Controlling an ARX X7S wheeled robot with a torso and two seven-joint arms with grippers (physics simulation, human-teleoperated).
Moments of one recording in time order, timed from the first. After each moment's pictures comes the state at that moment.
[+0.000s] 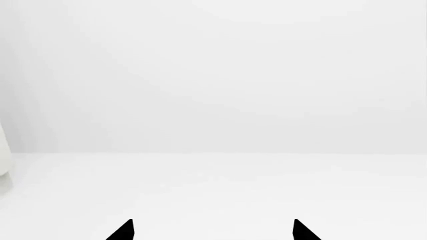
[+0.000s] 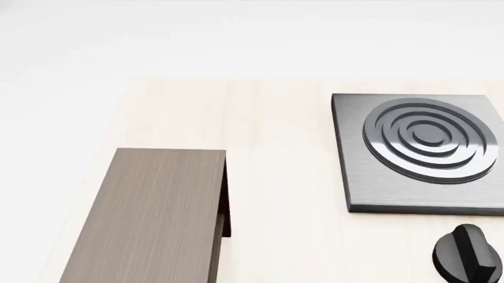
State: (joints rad) left arm 0.38 -0.16 -0.24 0.16 -0.27 0.18 -1.34; right arm -0.54 1.21 0.81 -0.24 2.06 0.27 1.38
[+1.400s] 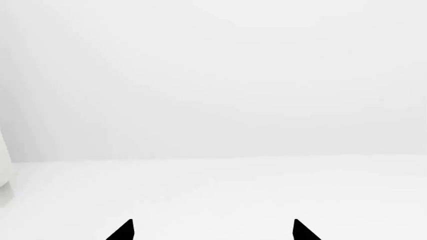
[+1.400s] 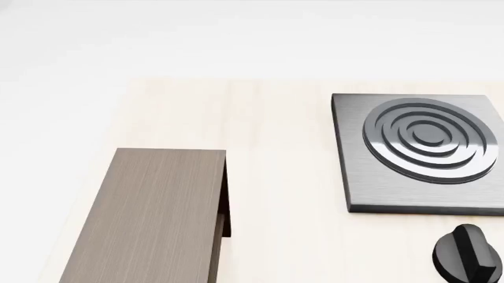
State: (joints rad) left arm 0.37 -0.17 -0.22 0.17 -0.25 0.15 -1.36; right arm -0.15 1.27 0.10 0.12 2.13 0.18 1.16
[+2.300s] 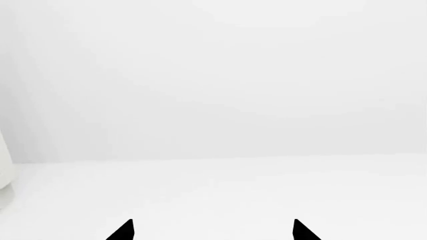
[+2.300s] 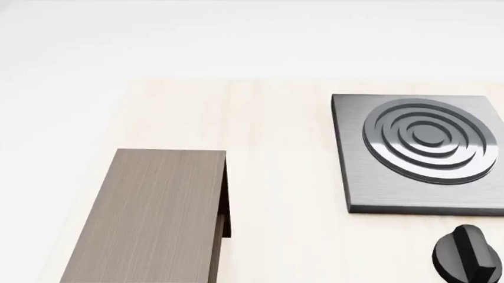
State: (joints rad) left arm 0.37 -0.17 -0.22 0.17 -0.24 0.14 -1.36; right arm 0.02 1.18 -0.04 0.27 2.07 0.26 1.08
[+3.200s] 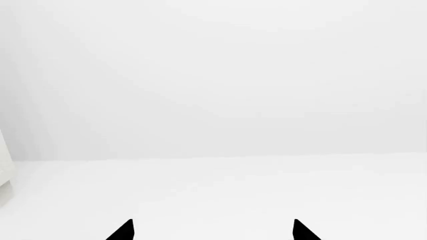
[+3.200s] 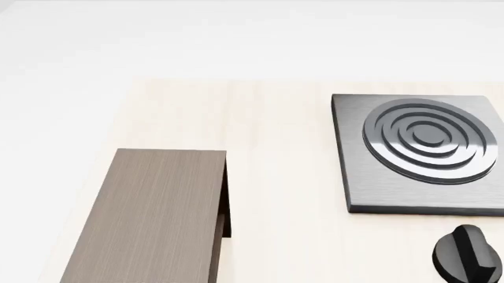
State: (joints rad) left arm 0.37 -0.17 -0.22 0.16 -0.25 0.15 -1.35; right arm -0.15 1.15 0.11 0.22 2.11 0.12 1.08
